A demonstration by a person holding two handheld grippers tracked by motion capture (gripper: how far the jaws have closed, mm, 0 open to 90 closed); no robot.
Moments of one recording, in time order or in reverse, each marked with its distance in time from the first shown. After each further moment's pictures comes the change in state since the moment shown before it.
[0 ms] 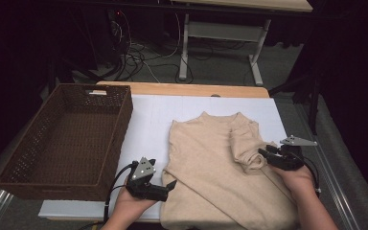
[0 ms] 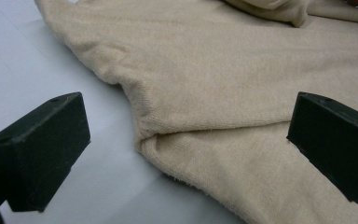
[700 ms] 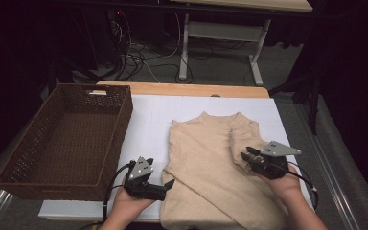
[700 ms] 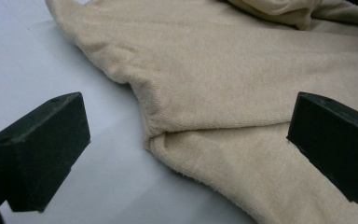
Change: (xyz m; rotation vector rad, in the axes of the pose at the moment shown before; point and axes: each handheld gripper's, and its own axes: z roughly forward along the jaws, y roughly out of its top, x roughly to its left) left arm 0.003 -0.001 -0.003 -0.006 0.010 -0.009; right arm 0.063 0.021 -0.022 -0.113 0.057 -0.227
